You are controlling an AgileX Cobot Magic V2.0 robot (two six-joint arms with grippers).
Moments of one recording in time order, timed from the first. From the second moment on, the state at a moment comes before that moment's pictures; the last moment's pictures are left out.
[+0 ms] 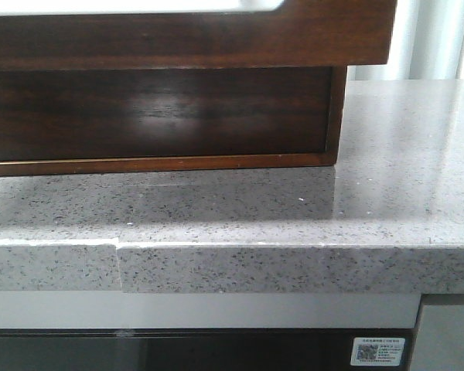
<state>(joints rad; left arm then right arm) -0.27 0.51 -0.84 -0.32 0.68 0.38 -0.40 1.41 -1.19 0.07 1.08 -0.22</state>
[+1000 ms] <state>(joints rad) -0.27 0.51 -0.84 -0.32 0.69 0.38 -0.39 1.73 -1.33 0.13 1.08 -0.40</state>
